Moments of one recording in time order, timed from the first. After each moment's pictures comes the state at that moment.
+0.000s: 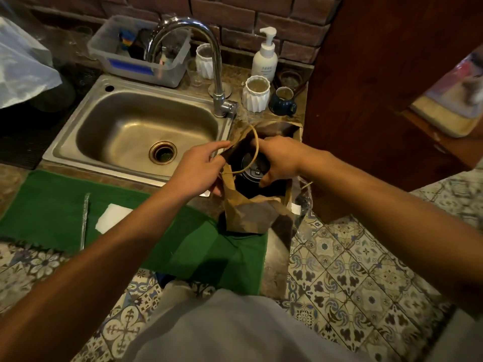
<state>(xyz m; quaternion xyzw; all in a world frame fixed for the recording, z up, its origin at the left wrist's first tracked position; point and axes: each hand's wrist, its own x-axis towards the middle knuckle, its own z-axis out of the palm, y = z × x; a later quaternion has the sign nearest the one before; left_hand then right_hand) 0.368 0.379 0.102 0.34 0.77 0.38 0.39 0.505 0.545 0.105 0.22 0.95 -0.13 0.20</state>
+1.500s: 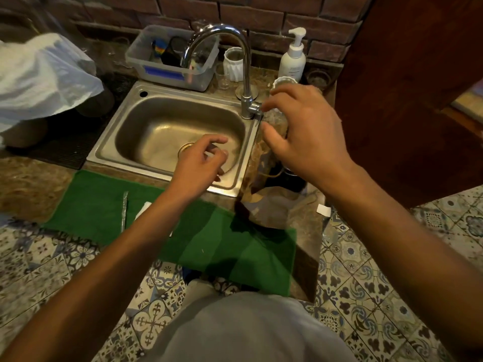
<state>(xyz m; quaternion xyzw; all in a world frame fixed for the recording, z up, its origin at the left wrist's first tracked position) 0.315 0.338 0.088 0.34 0.77 0.46 0.29 0.485 0.465 0.183 0.28 0.93 -0.12 -0.22</state>
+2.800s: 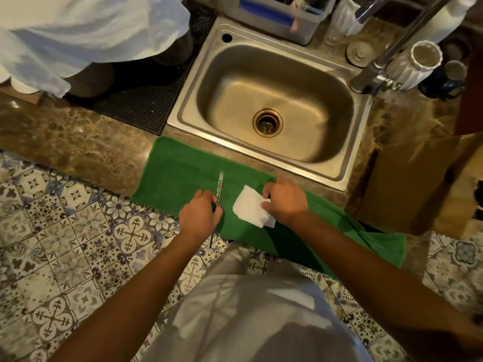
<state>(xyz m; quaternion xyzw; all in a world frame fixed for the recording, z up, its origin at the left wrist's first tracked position) 0.119 0.115 -0.075 0.32 0.91 0.07 0.27 0.253 0.289 -0.044 0.35 0.88 -0.21 0.24</state>
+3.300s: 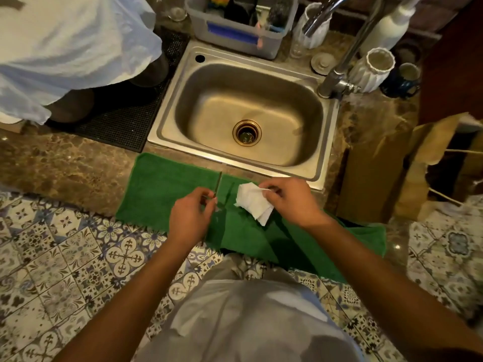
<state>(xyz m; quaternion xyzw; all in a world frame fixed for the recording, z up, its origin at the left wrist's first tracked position) 0.135 0.142 -0.022 0.30 0.88 0.25 0.26 0.302 0.320 0.011 0.36 0.86 -0.36 0.05</state>
